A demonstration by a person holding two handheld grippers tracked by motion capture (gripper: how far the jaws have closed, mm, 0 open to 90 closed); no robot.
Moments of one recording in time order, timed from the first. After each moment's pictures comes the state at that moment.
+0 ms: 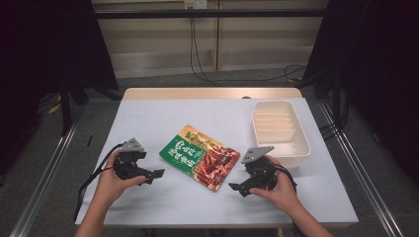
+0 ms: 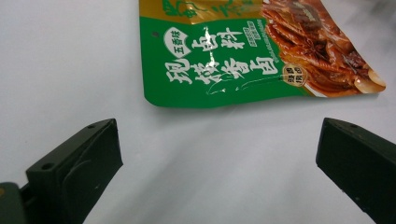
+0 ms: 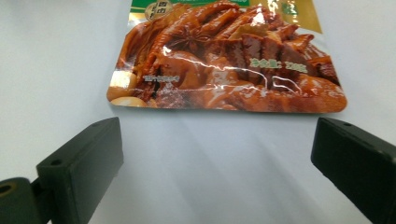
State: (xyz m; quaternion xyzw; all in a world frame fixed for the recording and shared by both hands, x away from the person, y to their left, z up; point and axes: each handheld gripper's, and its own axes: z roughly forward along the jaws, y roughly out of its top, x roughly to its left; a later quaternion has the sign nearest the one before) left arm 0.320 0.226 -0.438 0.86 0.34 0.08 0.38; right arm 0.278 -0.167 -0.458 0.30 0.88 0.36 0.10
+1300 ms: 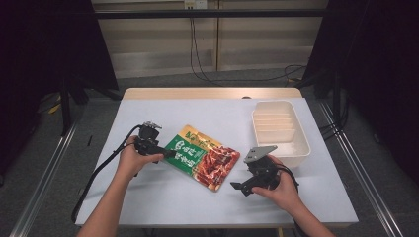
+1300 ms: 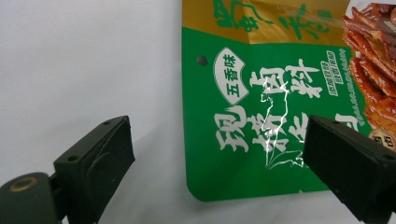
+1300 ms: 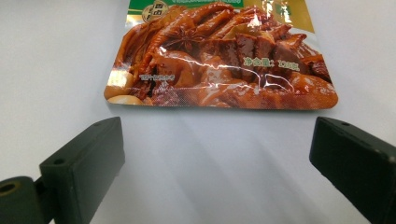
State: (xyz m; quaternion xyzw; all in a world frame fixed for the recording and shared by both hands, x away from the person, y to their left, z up) left arm 0.398 0.187 -0.455 0.85 0.42 0.04 0.32; right arm 0.278 -0.173 -0.458 0.31 0.87 0.36 0.10
